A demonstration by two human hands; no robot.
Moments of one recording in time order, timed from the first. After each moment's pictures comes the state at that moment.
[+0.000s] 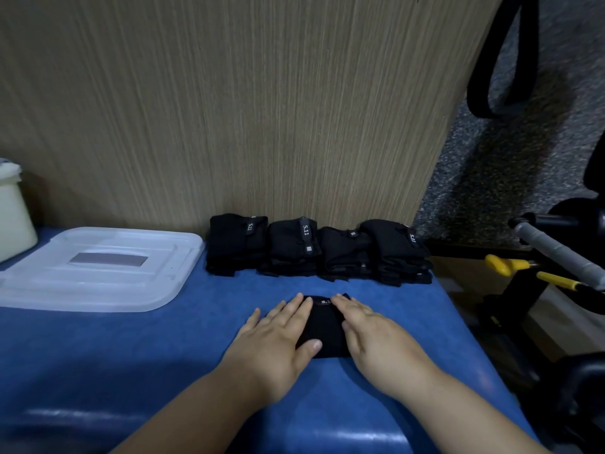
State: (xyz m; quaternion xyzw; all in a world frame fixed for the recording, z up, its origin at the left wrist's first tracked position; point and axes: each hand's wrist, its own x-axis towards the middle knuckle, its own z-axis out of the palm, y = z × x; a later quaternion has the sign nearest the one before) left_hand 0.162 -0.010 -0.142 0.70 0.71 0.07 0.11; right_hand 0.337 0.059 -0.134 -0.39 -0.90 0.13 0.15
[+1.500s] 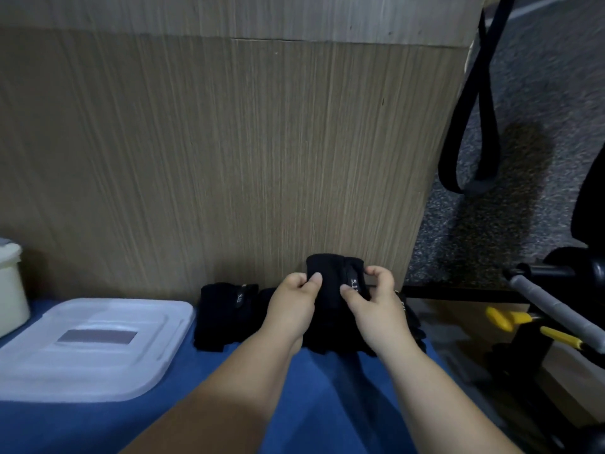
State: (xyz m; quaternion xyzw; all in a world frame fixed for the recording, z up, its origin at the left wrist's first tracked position) left_hand 0.183 0.108 -0.041 0.36 0.62 0.58 0.39; right_hand 0.312 0.140 -0.044 -0.49 -0.66 0.35 0.46
